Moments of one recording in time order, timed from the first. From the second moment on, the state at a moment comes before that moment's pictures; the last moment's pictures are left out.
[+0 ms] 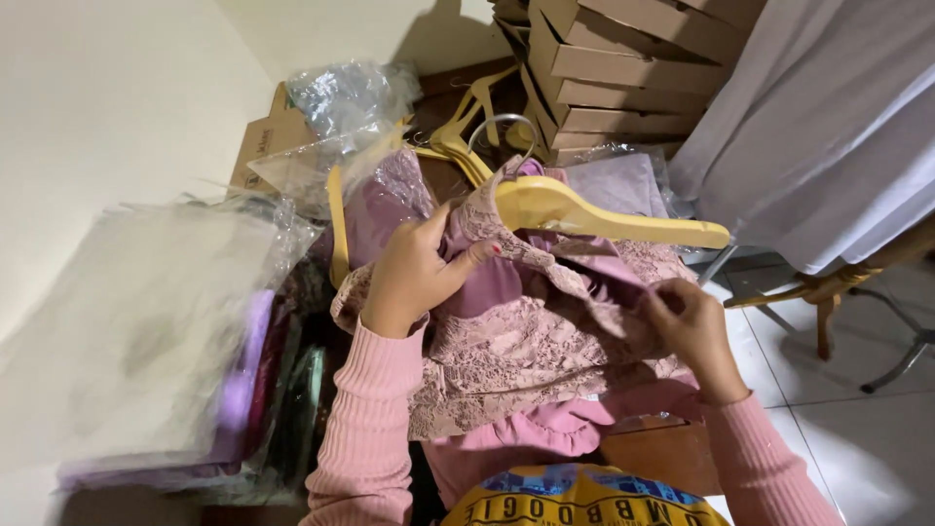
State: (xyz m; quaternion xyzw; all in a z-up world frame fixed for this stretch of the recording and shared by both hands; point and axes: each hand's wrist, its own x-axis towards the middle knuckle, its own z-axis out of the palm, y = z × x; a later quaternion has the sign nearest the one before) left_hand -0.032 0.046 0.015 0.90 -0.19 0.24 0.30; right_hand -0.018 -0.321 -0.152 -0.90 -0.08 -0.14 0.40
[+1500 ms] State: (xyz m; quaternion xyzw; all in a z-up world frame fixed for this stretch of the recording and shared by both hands) left_hand -0.111 -0.026 -0.143 0.96 -0.23 -0.11 0.11; right_hand -0.009 -0.326 -0.115 -0.92 -0.28 -0.12 0.24
